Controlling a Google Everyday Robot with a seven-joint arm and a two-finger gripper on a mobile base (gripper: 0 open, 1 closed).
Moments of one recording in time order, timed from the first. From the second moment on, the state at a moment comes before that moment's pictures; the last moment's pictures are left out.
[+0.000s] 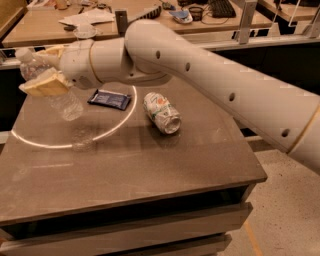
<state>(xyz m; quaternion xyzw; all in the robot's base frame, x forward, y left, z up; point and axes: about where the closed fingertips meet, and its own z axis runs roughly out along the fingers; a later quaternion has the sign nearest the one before) 0.545 0.263 0.982 -0.61 0.46 0.35 0.54</state>
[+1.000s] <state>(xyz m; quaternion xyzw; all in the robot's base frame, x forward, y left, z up) 0.486 0.215 1.032 -0.77 0.34 0.10 0.52</state>
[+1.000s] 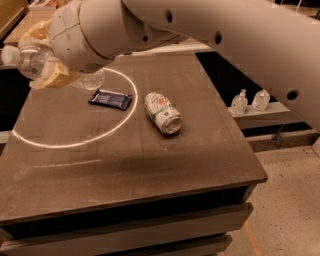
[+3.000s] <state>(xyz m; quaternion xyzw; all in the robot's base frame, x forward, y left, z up) 0.431 0.220 0.931 -0.91 0.37 0.11 0.17</state>
